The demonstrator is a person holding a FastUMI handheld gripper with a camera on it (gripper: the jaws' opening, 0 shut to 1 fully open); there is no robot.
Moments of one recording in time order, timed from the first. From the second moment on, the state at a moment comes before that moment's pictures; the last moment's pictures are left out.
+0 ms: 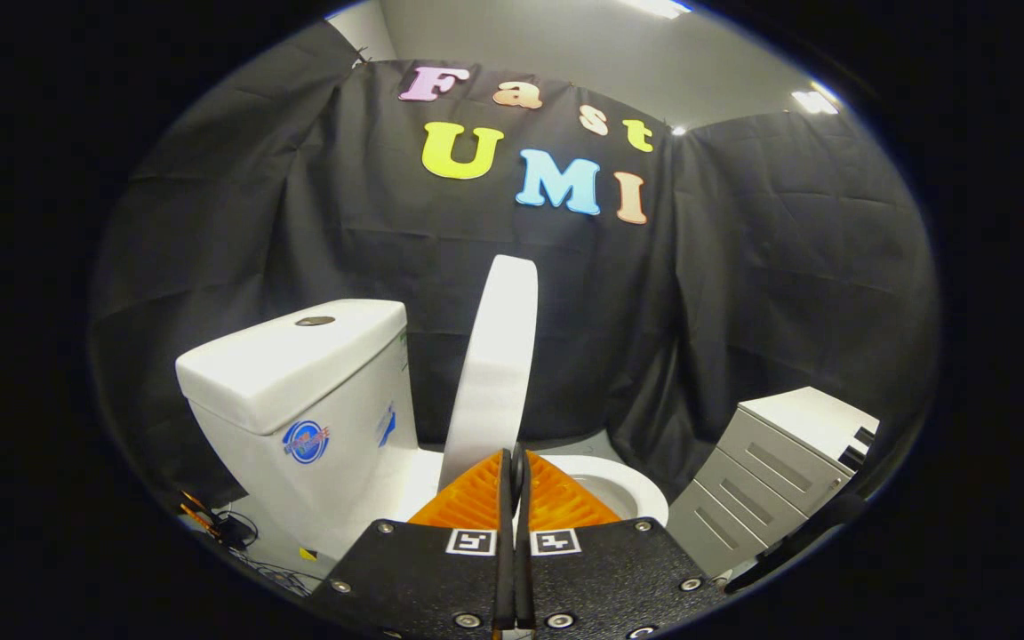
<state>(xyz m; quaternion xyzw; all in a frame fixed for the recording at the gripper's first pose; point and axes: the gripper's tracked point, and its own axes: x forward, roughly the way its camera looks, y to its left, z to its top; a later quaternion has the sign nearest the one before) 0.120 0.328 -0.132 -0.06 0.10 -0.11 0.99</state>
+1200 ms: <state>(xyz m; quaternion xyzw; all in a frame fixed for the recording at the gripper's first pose) 0.132 0.420 -0.131 -0.05 0.10 -0.01 0.99</state>
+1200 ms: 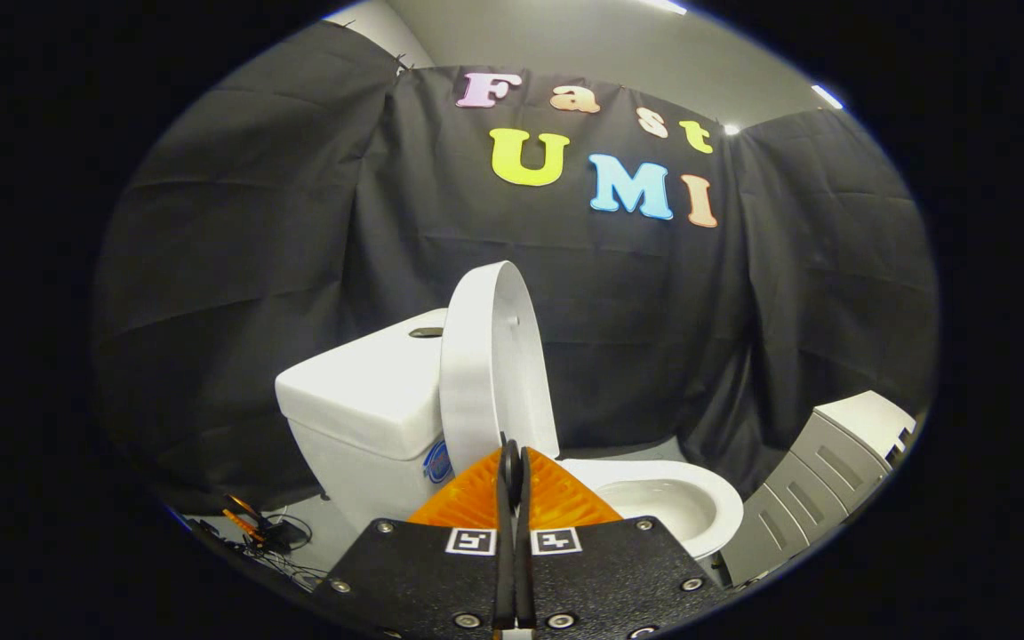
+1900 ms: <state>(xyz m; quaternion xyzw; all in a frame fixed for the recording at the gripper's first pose) 0.129 0.440 -0.135 0.03 0.13 0.07 0.99</state>
